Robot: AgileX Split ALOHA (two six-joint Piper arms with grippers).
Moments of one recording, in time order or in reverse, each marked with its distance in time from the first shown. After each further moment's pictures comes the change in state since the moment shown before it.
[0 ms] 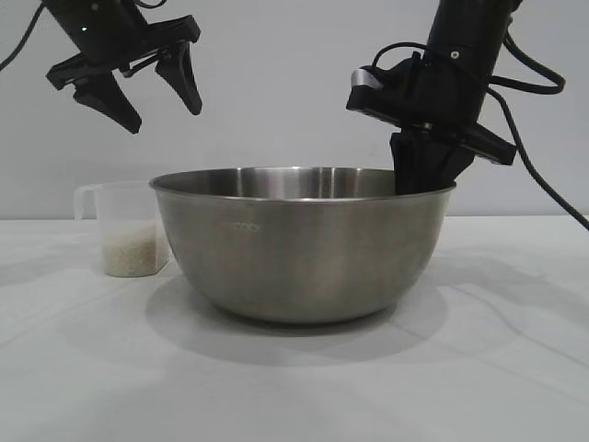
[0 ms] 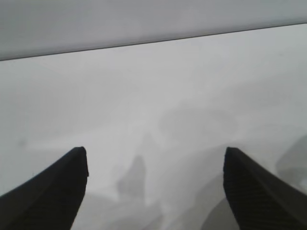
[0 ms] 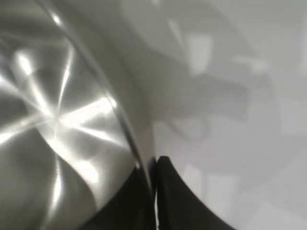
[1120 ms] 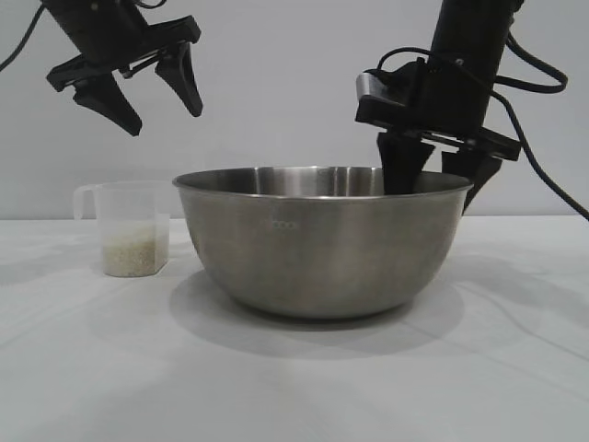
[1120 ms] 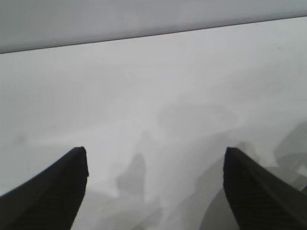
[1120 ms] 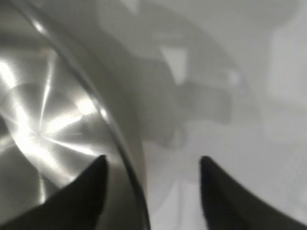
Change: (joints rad) left arm 0.000 0.000 0.000 0.000 0.000 0.000; right arm 0.000 -0.060 0.000 -0.090 0.005 0.002
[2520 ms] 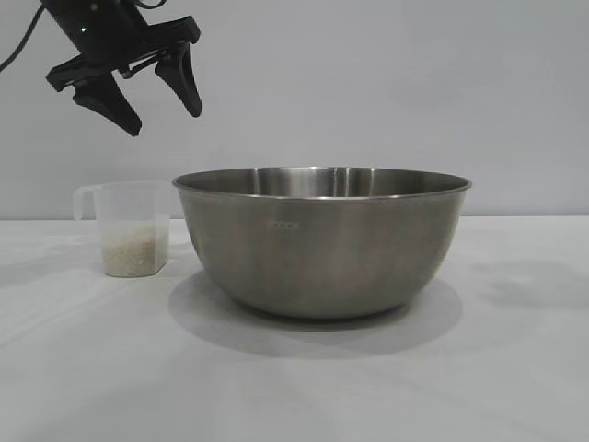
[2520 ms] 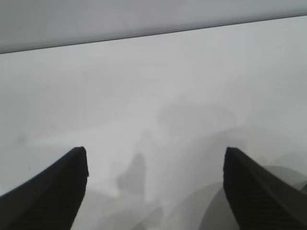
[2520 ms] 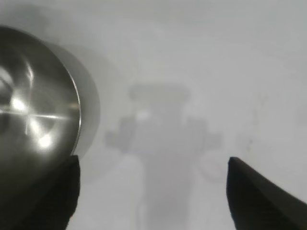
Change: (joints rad) left arm 0.000 0.000 0.000 0.003 0.002 0.001; right arm -0.117 -0.883 0.471 -0.182 0.099 0.254
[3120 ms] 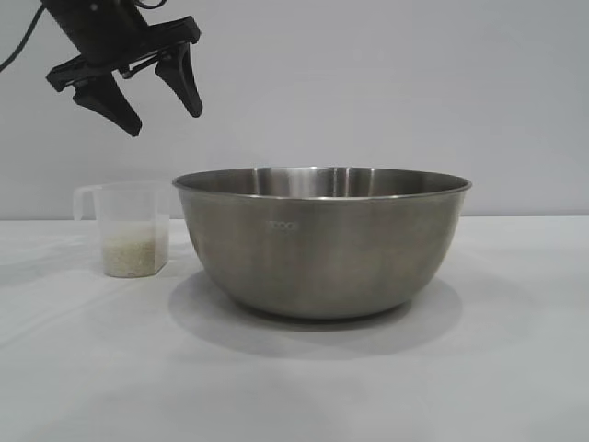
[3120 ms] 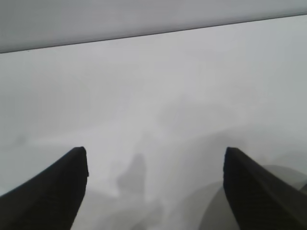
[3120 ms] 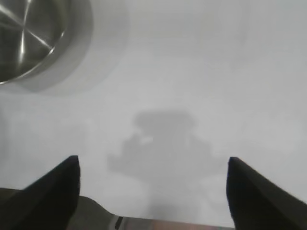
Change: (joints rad) left arm 0.000 0.000 0.000 0.011 0.000 0.000; right arm 0.000 -0.766 0.543 -0.019 -0.084 0.031
